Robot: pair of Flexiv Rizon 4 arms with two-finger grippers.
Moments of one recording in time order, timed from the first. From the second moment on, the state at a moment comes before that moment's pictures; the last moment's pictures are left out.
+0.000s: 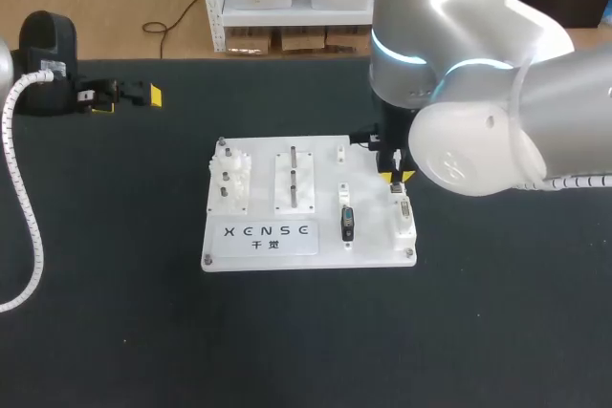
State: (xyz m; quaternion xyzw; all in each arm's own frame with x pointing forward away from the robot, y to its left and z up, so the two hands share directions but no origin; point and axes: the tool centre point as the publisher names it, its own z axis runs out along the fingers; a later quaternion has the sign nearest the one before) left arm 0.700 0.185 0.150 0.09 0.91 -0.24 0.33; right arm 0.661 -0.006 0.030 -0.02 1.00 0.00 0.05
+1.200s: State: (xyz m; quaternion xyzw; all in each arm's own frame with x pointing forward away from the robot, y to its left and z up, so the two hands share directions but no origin) left arm 0.700 0.185 0.150 0.09 0.91 -0.24 0.33; right arm 0.660 -0.012 0.027 -0.01 1.00 0.00 0.05
